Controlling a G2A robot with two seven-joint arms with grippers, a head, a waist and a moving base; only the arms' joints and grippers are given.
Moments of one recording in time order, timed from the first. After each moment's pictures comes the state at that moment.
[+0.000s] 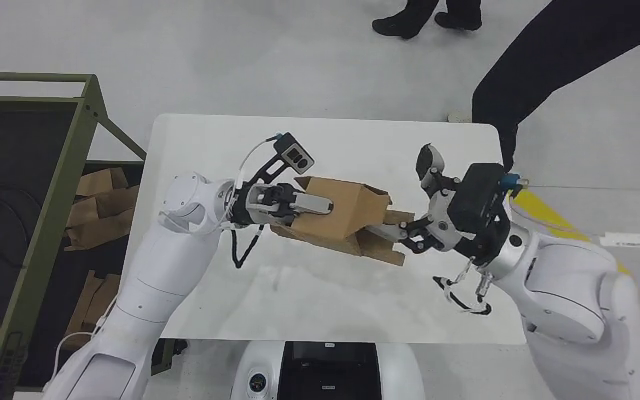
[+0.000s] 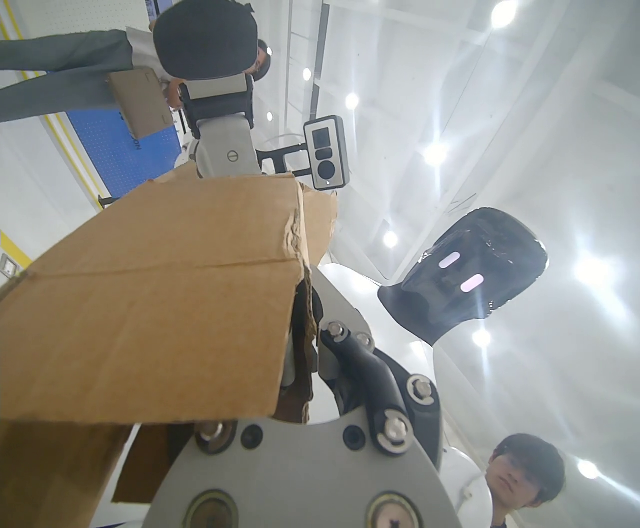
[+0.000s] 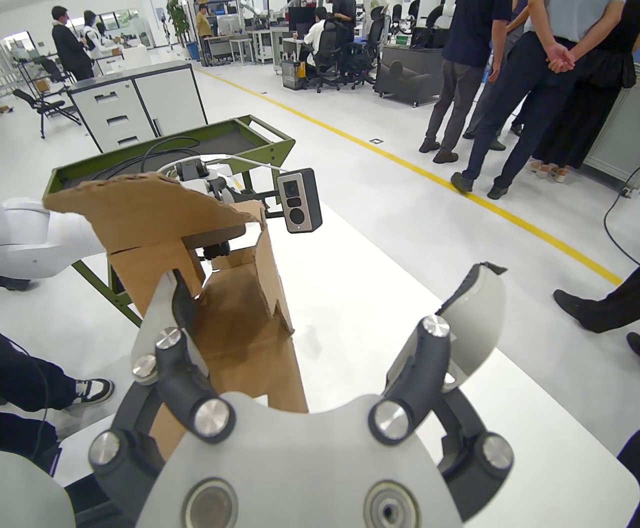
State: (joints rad) left arm 1.07 -1.14 -1.19 -1.63 -0.96 0.03 -1.36; right arm -1.41 -1.08 1.44 -2.32 -0.67 -0.46 0.61
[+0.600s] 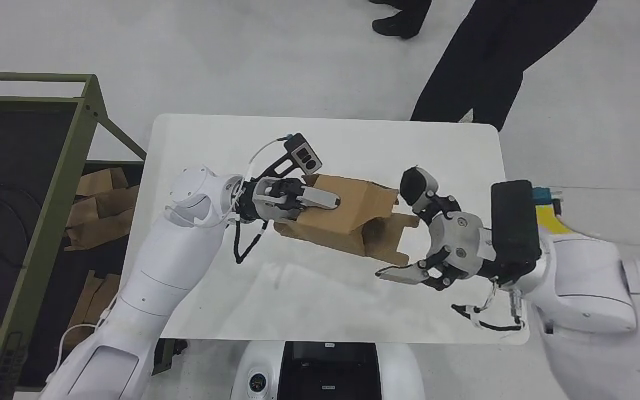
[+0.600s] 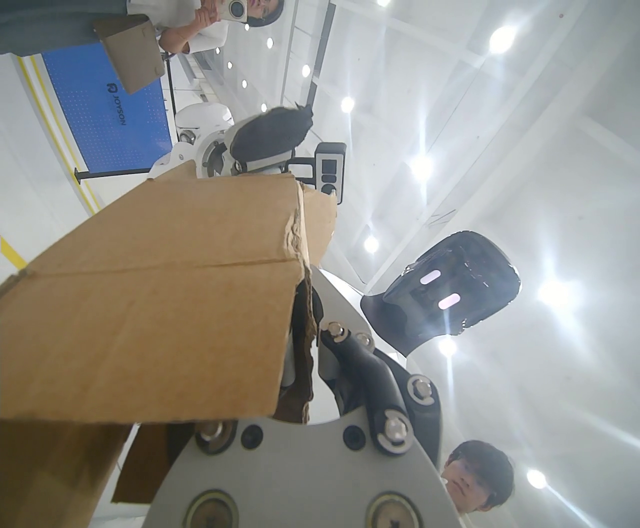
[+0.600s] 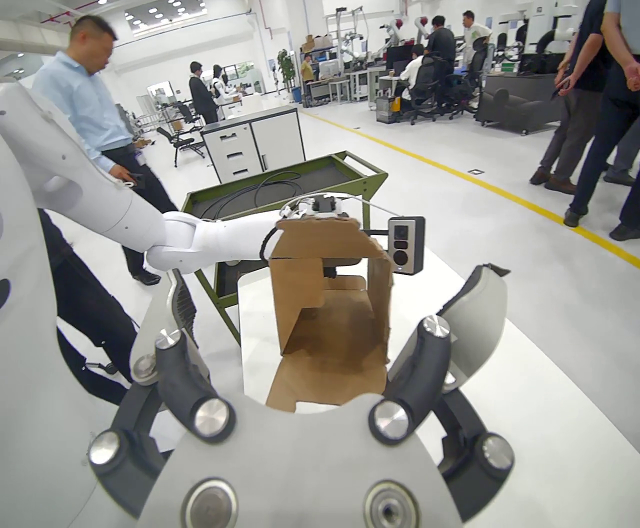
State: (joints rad) left arm 1.04 -1.14 -1.15 -1.60 -0.99 0.13 -1.34; right arm -1.38 -1.05 1.46 -2.28 -0.29 -0.68 0.74
